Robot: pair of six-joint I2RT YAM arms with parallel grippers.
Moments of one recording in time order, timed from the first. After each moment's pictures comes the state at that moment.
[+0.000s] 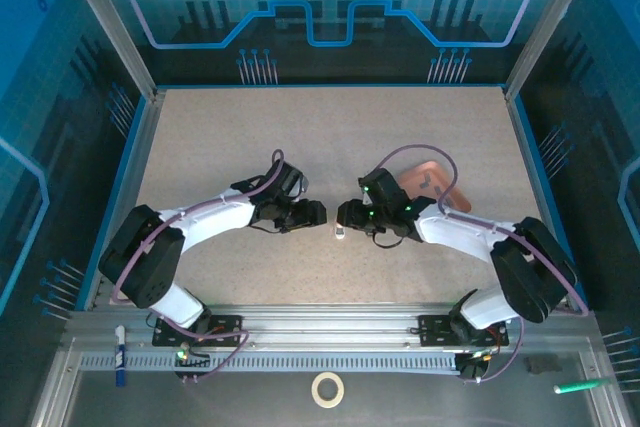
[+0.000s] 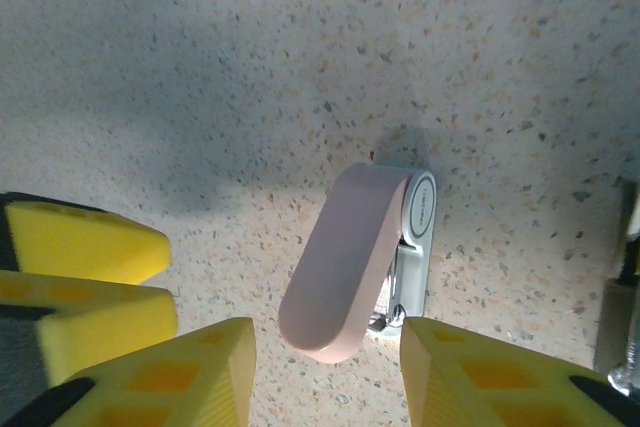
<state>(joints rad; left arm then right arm) -0.57 1.56 0.89 -0.39 0.34 -0.75 0.67 1.46 0.76 -0.19 -0.21 0.81</state>
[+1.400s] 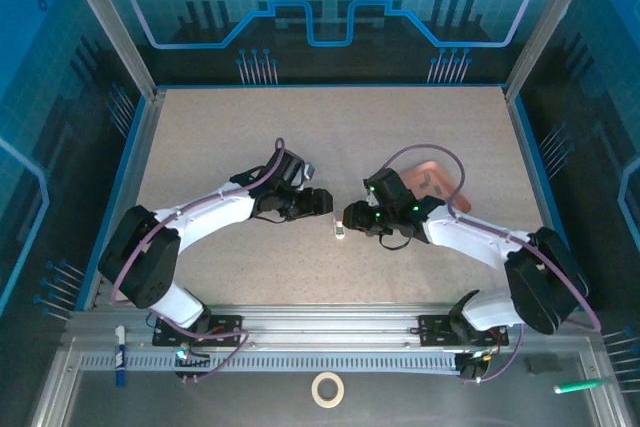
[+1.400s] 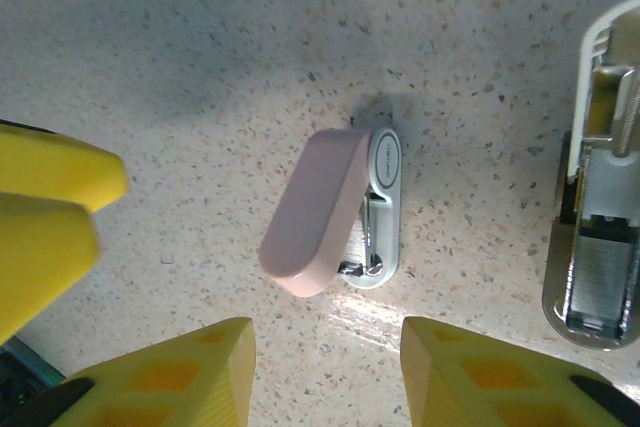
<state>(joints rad) -0.57 1.56 0.97 -0.39 0.36 -0.72 0.65 1.39 0.76 -0.30 -0.22 0.78</state>
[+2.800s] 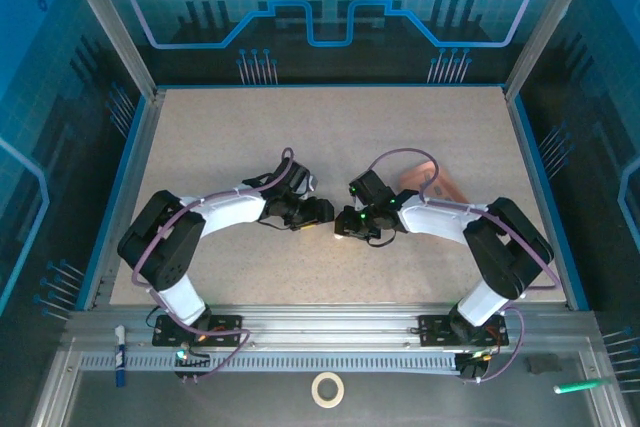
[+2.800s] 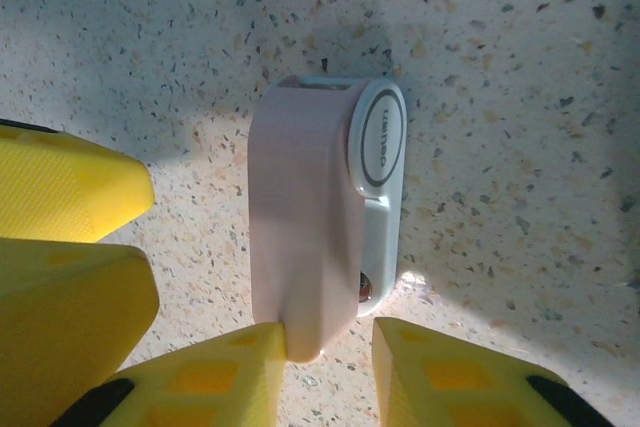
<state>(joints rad) -0.57 1.69 0.93 -0.29 0.42 -0.74 0.68 1.62 0.84 -0.31 -0.28 0.80</state>
